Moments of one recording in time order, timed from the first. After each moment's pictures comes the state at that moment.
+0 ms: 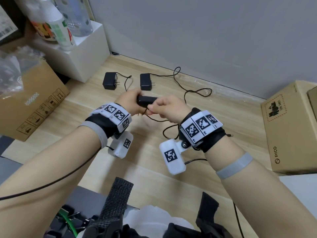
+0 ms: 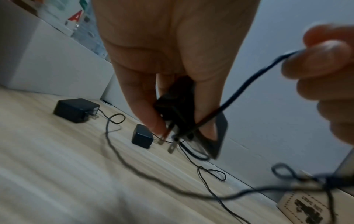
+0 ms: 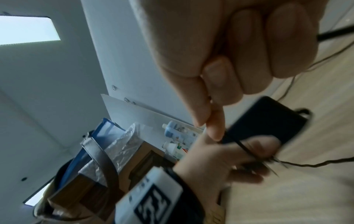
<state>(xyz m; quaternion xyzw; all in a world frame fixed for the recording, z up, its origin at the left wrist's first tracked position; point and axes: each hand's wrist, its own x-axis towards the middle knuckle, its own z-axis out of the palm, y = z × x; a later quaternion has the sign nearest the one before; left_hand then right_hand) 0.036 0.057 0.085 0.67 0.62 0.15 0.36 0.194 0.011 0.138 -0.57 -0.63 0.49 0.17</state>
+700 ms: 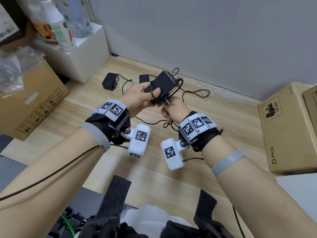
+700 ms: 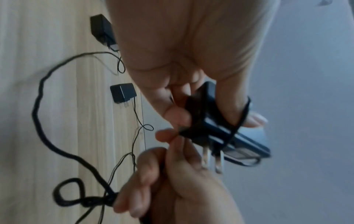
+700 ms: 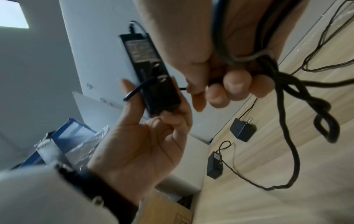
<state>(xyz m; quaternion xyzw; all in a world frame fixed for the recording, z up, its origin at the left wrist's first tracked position) 0.058 0.043 0.110 0.48 0.37 0.38 0.70 0.201 0.021 0.107 -0.62 -0.57 0.48 0.25</state>
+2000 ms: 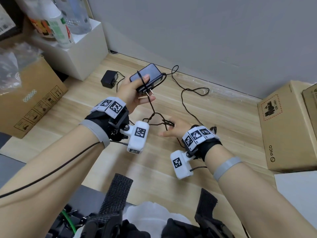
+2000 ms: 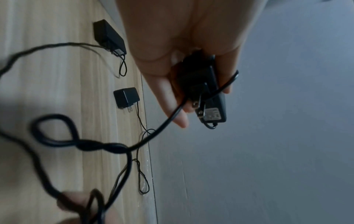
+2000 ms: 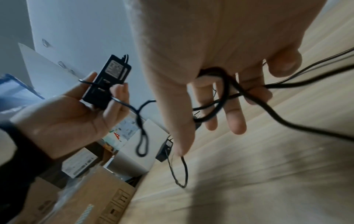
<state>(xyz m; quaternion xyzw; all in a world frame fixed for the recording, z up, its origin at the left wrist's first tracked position) 0.059 0.044 0.119 0.31 0.47 0.49 0.66 0.237 0.004 0.050 -0.66 -0.61 0.45 0.00</state>
